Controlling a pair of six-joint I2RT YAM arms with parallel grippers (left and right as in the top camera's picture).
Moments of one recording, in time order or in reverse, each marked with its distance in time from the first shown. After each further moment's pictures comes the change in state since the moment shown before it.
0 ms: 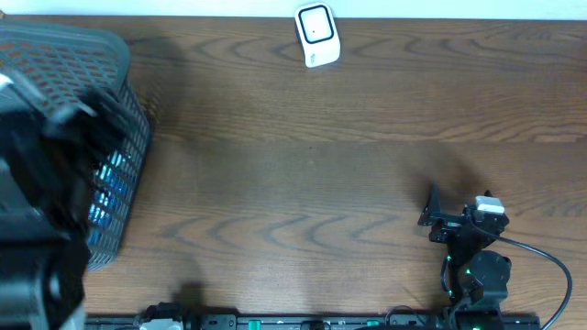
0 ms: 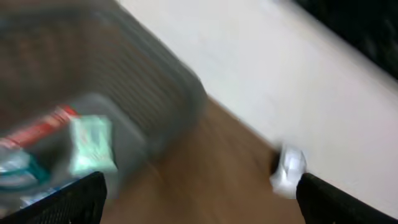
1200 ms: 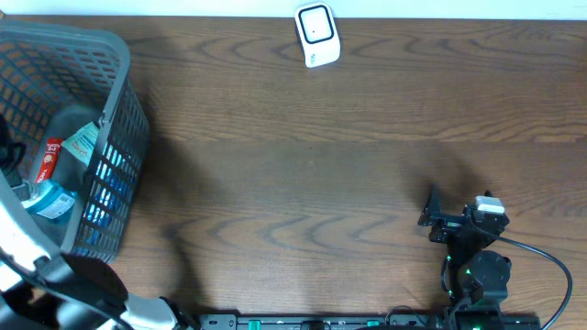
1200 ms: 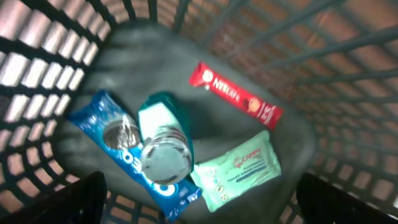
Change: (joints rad) left arm 0.652 0.642 0.102 -0.270 0.019 -0.669; right arm 0.000 0.000 0.000 0.000 0.000 0.000
